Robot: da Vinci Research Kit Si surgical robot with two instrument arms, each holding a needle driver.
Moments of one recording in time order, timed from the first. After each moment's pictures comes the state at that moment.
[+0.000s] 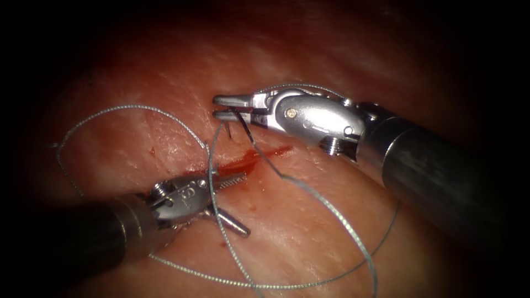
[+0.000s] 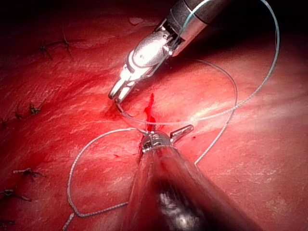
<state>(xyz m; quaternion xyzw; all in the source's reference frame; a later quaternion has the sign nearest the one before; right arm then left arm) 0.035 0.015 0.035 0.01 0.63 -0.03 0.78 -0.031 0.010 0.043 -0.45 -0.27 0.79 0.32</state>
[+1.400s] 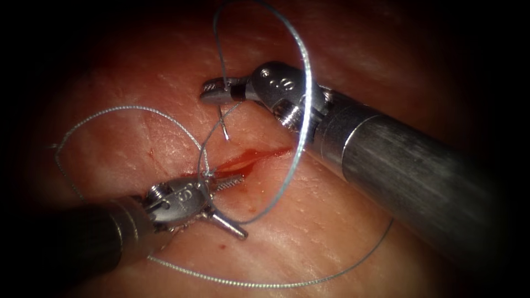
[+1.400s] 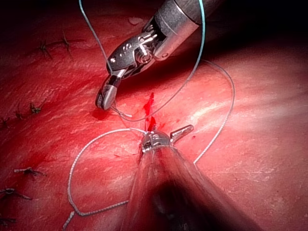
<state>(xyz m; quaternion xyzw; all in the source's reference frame) 0.037 0.017 0.036 0.22 0.53 0.20 0.79 -0.031 0.009 0.043 -0.45 -0.27 0.79 0.32</state>
